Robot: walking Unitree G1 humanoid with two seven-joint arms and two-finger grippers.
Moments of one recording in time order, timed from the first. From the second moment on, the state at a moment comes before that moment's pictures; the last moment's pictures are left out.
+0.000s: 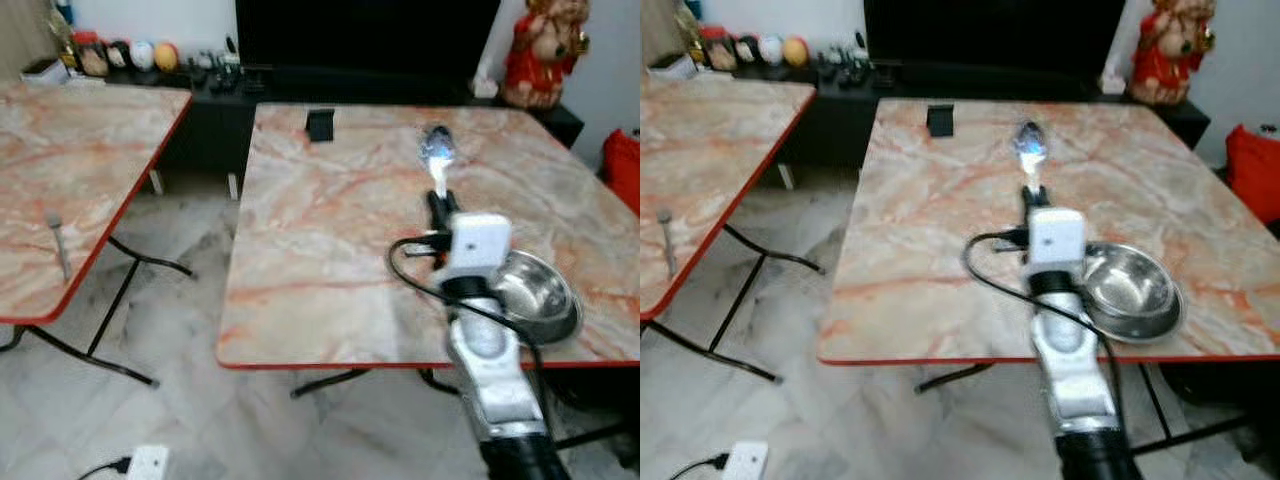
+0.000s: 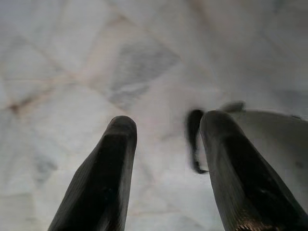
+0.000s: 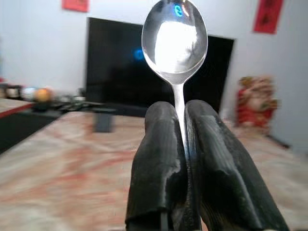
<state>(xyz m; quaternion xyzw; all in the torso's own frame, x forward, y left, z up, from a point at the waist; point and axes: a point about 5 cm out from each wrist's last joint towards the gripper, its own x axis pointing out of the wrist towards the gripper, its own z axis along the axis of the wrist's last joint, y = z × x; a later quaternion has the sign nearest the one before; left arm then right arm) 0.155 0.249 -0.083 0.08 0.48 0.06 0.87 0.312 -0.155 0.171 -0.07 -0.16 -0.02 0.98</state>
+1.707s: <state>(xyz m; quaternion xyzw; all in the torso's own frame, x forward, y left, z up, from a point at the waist) 0.155 0.255 -0.081 0.07 0.48 0.07 0.87 0.317 -0.190 0.174 -0.06 -0.14 -0.09 0.98</state>
